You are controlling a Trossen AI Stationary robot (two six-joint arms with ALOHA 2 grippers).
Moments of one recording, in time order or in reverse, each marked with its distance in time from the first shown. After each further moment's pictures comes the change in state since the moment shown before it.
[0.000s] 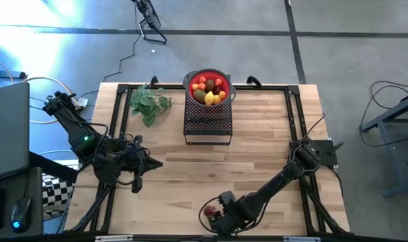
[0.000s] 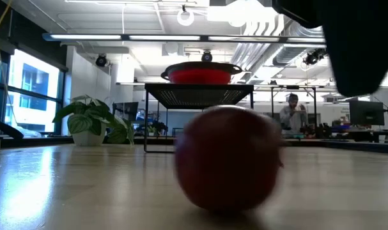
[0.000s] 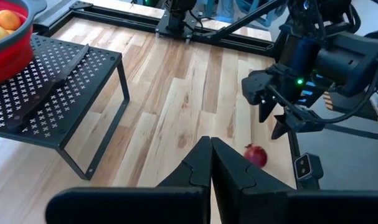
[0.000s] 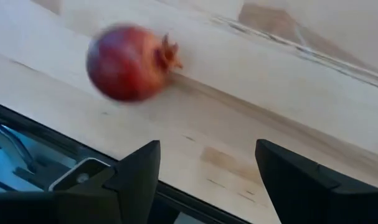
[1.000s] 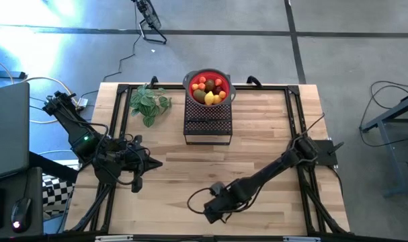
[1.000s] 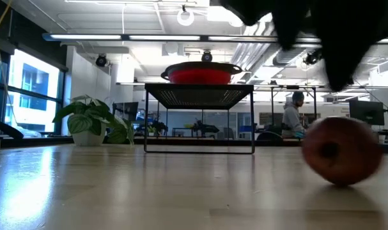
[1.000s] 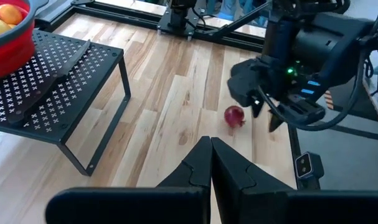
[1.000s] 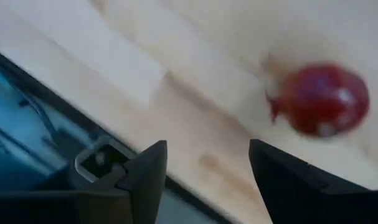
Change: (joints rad) left arm 0.000 0.000 0.000 -0.018 0.001 -0.022; right arm -0.121 -0.056 0.001 -0.015 -0.180 -0.352
